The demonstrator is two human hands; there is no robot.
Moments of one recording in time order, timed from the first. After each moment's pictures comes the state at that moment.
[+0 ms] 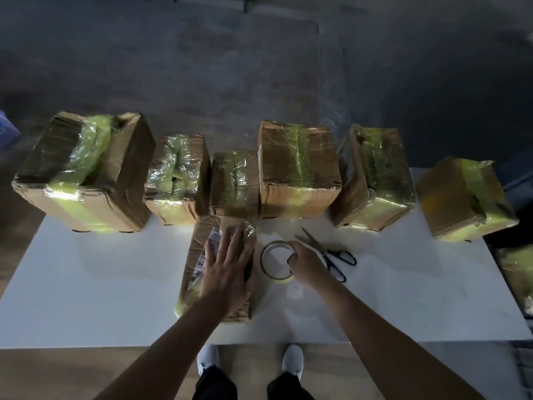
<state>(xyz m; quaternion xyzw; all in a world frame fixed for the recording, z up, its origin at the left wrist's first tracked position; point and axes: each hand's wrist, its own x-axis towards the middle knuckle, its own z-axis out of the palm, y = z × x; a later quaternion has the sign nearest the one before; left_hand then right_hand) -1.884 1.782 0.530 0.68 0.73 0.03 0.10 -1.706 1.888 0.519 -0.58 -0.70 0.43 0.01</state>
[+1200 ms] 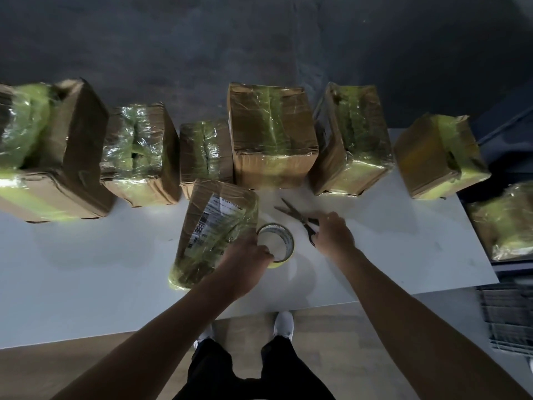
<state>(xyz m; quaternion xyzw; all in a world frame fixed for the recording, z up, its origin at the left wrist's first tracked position) -1.829 1.798 0.565 0.86 0.50 -0.04 0.08 -1.623 1.902 0.521 -0.66 -0.72 0.19 -0.10</state>
